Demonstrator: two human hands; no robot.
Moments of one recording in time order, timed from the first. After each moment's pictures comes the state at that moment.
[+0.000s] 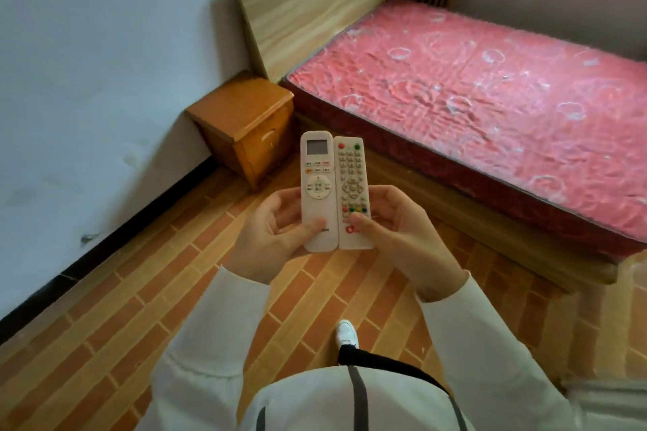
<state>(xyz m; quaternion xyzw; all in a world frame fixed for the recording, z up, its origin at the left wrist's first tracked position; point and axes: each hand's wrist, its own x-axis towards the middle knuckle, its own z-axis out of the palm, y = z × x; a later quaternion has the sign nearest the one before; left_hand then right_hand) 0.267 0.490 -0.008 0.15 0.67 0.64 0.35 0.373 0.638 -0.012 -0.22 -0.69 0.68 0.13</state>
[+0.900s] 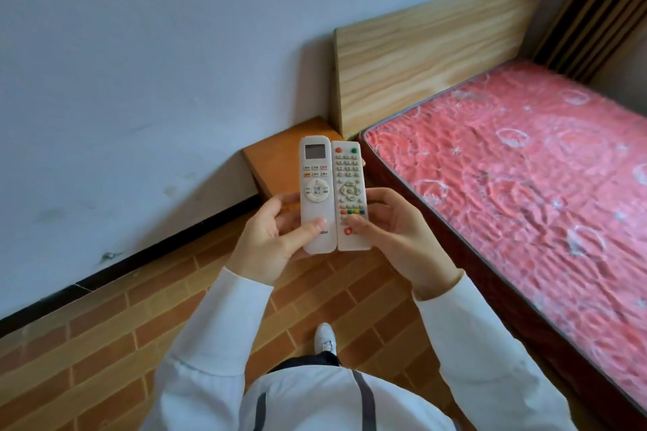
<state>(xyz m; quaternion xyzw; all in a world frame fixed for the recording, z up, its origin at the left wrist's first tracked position) -0.119 0.656 -0.024 0.03 0.66 0.72 0.22 -0.072 0.834 -0.017 -0.09 -0.73 0.68 0.00</state>
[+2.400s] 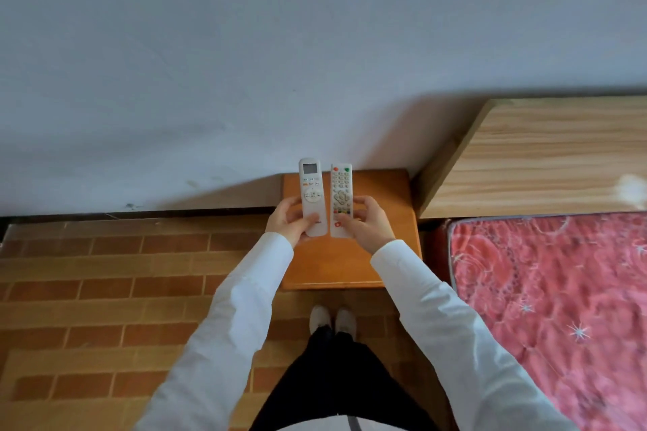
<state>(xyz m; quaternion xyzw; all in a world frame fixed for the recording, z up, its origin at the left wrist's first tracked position) -0.684 0.767 -0.177 -0.38 0.60 0.69 0.13 -0.723 0.913 -0.180 -0.10 -0.78 0.55 -0.29</state>
